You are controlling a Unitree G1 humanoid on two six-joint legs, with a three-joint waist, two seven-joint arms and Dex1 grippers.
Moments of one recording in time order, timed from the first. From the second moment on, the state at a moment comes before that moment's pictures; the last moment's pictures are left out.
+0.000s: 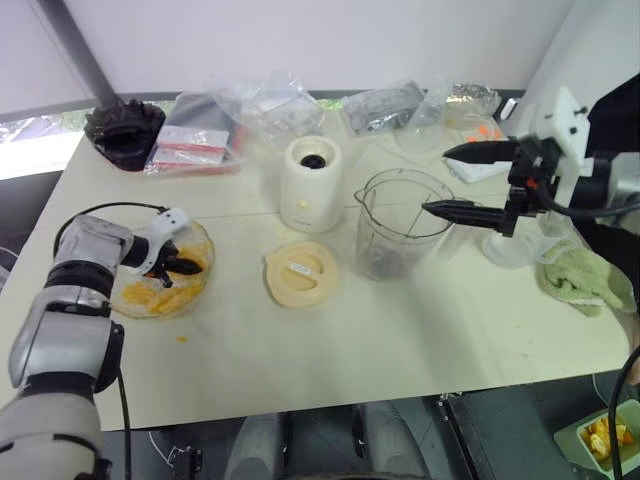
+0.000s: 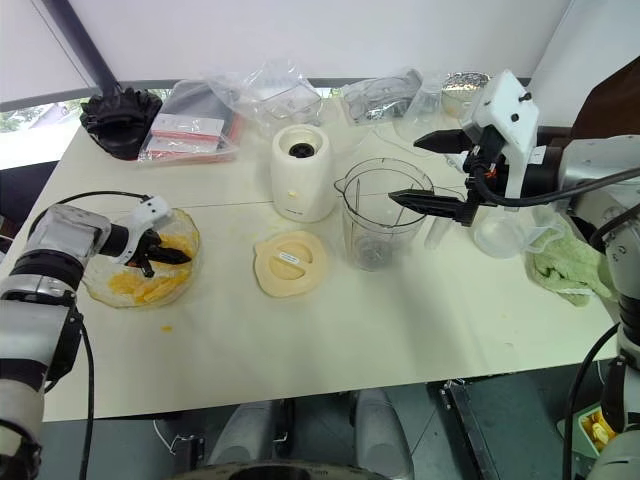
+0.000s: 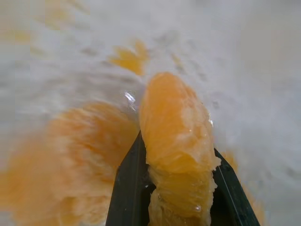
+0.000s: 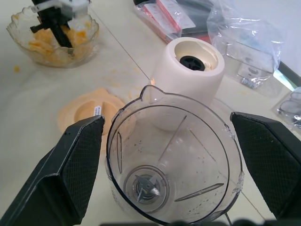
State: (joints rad) left arm -0.95 0.75 -0.12 1.11 0.11 0.28 -1.28; right arm -0.67 -1.04 -0.12 -0.30 0.62 0.80 0.99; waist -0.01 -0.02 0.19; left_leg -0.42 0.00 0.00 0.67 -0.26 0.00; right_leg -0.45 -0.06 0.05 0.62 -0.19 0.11
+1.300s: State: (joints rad) left arm -1.55 0.13 -0.13 1.19 -0.09 0.07 -1.41; right arm 0.03 -0.86 -0.79 -0.97 0.92 1.11 0.50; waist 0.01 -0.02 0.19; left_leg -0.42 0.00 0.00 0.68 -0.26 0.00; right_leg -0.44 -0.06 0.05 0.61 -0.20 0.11
